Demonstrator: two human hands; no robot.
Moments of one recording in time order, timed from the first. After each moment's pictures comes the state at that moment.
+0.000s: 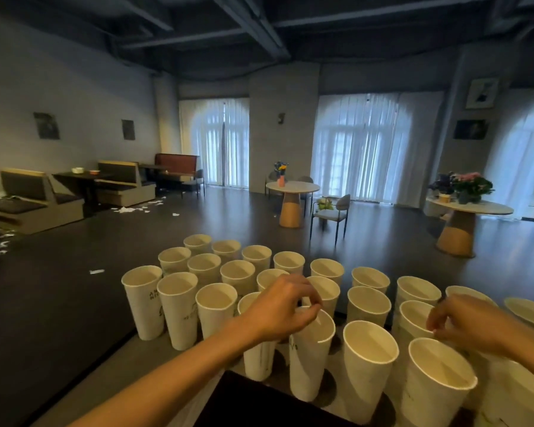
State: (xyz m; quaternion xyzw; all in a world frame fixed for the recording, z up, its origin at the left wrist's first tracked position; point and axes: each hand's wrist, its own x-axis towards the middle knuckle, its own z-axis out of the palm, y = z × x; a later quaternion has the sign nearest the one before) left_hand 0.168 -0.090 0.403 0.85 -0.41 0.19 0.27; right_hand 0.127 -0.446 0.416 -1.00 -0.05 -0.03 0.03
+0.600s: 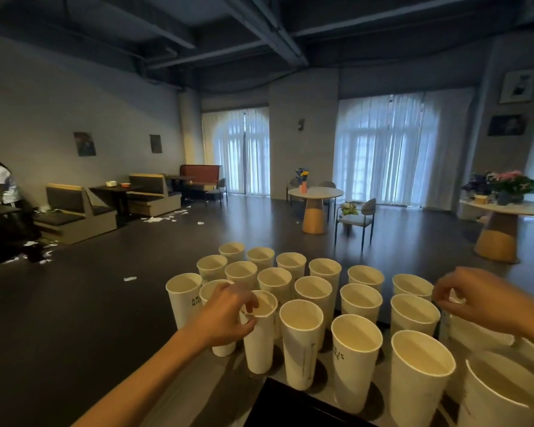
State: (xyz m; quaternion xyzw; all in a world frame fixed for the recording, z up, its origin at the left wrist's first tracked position) left_hand 0.182 0.078 0.380 0.94 -0.25 0.17 0.14; right_hand 0.157 -0.386 0.444 -0.99 -0.11 -0.13 0.02
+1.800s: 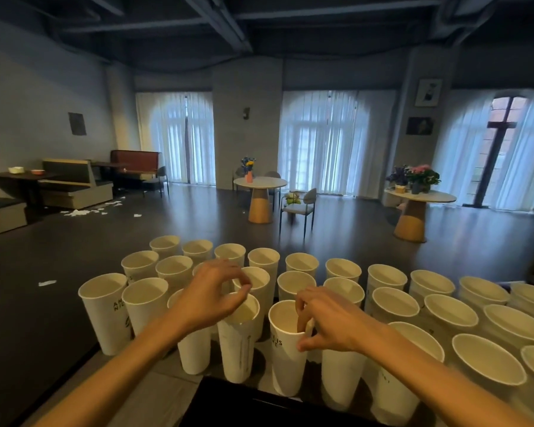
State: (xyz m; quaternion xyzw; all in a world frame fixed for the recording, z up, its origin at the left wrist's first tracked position) left_hand 0.198 -0.011 0.402 0.86 -0.35 0.23 0.28; right_hand 0.139 -0.274 0.400 -0.97 -0.24 -0.06 0.04
